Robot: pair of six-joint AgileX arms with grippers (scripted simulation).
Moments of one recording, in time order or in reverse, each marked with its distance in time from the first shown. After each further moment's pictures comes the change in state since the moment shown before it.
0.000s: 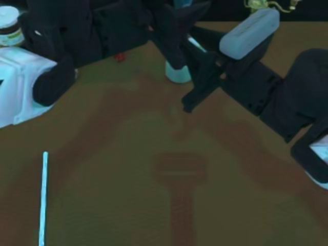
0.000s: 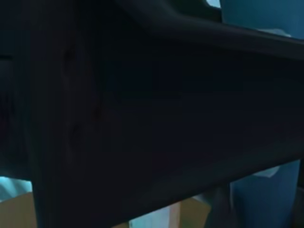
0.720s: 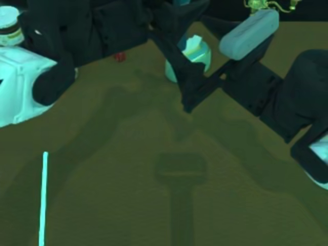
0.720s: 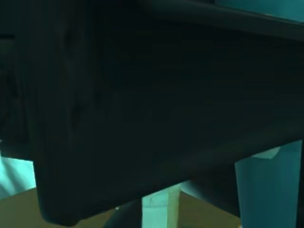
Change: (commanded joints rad) left arm 0.000 0.000 0.000 0.000 0.000 0.000; right arm 0.000 0.000 0.000 0.000 0.000 0.000
